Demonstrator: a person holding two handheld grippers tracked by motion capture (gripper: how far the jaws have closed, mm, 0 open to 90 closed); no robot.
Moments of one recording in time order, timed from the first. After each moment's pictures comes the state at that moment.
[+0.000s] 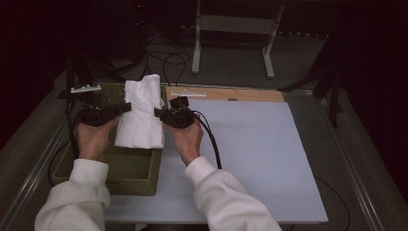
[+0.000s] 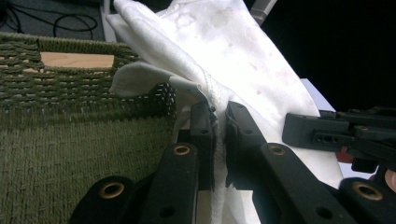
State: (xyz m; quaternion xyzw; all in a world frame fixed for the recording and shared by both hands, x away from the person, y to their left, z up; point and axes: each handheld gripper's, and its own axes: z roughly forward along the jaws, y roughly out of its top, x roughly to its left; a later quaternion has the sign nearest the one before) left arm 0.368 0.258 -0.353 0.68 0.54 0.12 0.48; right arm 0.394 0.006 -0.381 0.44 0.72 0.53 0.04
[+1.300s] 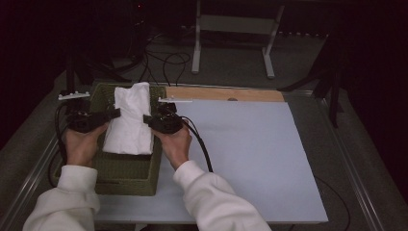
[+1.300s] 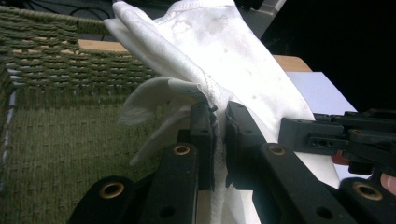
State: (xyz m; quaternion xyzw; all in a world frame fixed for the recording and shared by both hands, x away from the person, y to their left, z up) left arm 0.356 0.288 -0.365 0.68 0.55 0.13 0.47; right arm 0.389 0.038 -0.401 0.44 0.73 0.53 0.02
